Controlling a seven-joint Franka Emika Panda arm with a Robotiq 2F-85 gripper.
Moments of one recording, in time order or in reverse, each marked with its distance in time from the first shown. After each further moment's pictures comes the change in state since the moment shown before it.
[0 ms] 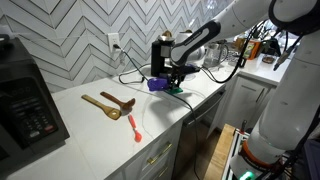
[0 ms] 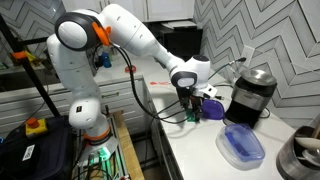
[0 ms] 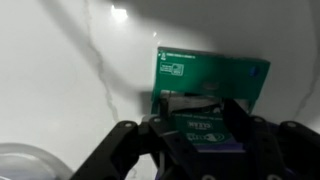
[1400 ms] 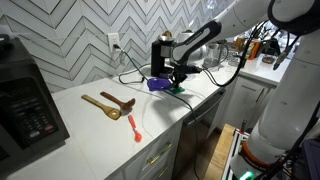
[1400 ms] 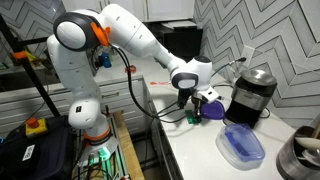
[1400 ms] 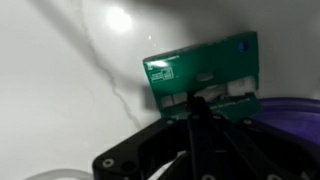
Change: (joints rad) arm -0.014 0.001 -0.016 0.004 0.000 0.000 0.227
